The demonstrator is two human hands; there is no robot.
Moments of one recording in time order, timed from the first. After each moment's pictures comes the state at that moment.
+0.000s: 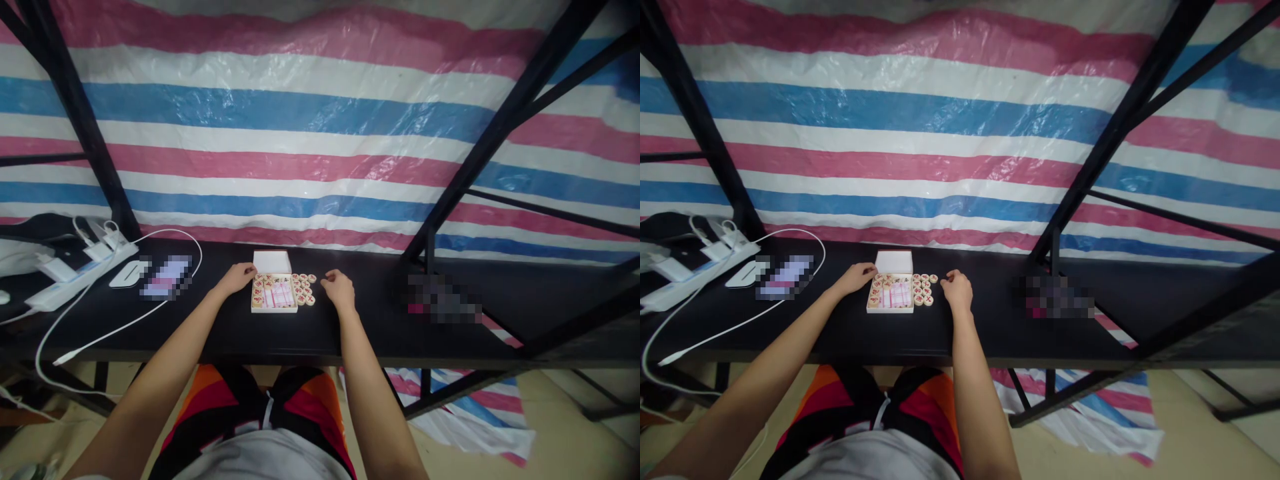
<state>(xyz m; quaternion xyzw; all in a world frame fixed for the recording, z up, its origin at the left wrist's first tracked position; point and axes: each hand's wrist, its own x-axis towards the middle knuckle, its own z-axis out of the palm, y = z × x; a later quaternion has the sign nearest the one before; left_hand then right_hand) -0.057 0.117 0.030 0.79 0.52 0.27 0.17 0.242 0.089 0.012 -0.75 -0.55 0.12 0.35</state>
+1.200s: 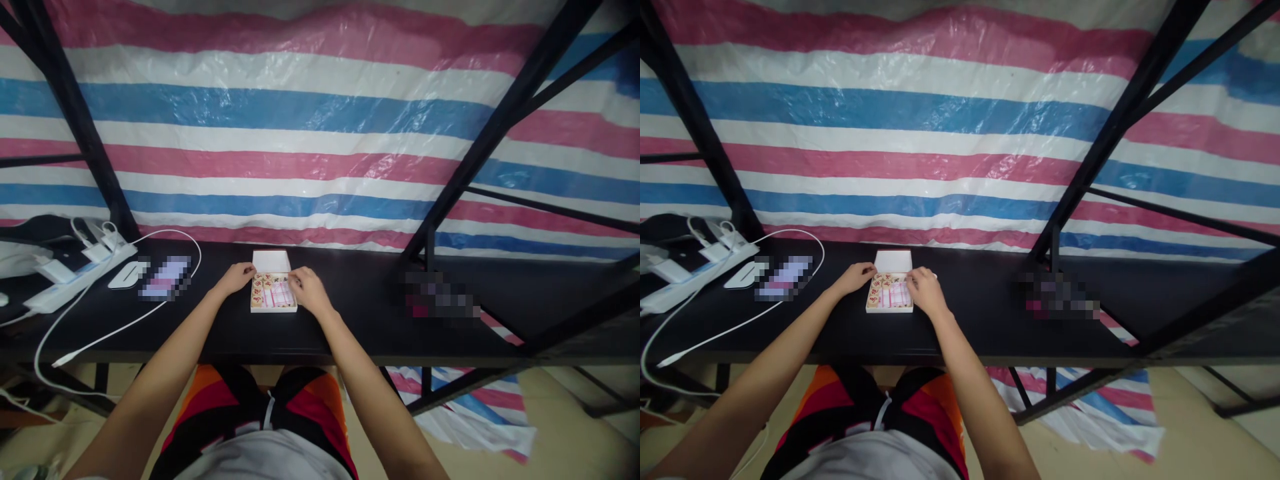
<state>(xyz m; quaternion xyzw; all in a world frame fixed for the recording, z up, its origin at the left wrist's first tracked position) -0.056 0.117 0.030 0.79 0.52 0.27 0.18 0.183 0.071 0.023 -0.48 -0.79 0.03 0.38</state>
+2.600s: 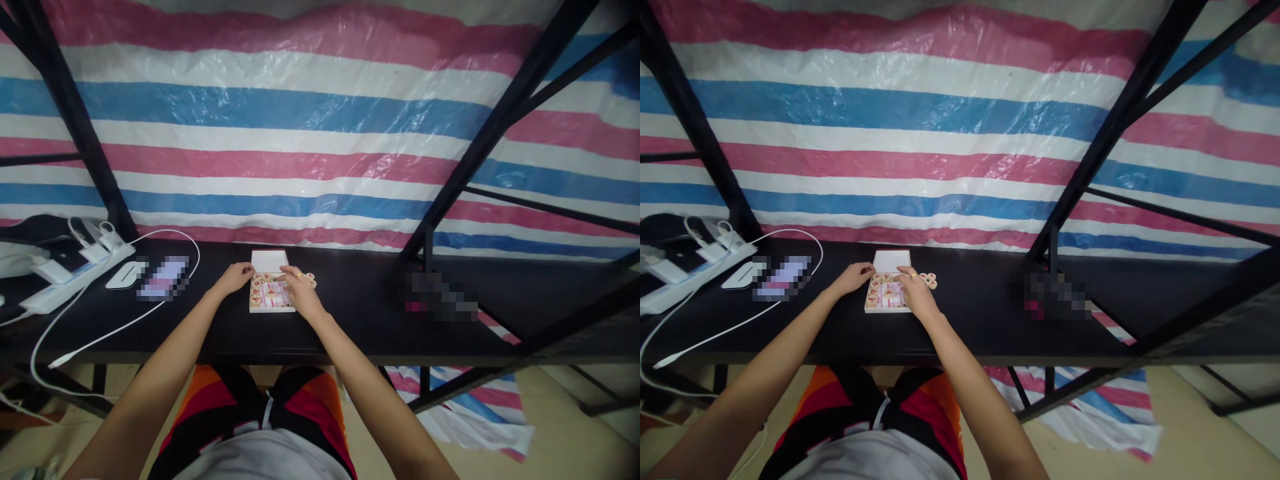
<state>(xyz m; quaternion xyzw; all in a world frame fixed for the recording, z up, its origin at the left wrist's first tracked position) -0.057 0.118 0.029 0.79 0.52 0.28 0.18 0.169 0.068 0.014 -0.36 -0.82 0.08 0.43</state>
